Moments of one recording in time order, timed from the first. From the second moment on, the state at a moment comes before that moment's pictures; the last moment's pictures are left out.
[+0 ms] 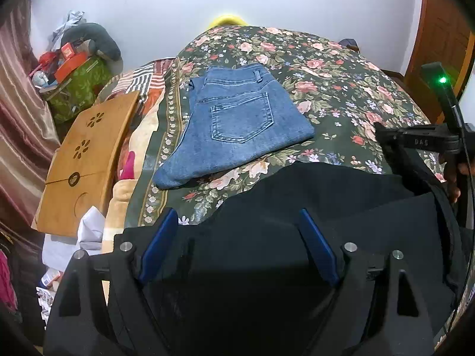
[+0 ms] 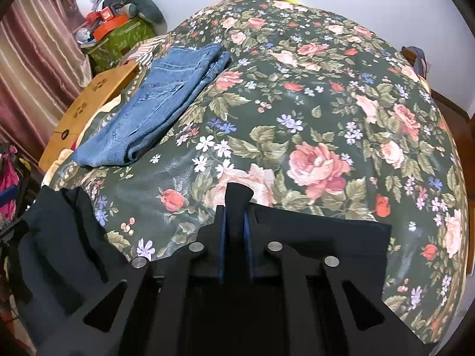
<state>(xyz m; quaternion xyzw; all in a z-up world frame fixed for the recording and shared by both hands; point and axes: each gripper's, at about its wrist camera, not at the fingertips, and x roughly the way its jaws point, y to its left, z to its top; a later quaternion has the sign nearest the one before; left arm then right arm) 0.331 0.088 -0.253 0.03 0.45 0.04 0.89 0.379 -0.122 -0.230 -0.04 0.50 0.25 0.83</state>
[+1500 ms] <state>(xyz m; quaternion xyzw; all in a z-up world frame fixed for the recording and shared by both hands) 0.262 0.023 -0.230 0.08 0.47 0.04 0.88 0.178 -0.403 -0.236 0.04 0.51 0.02 0.86</state>
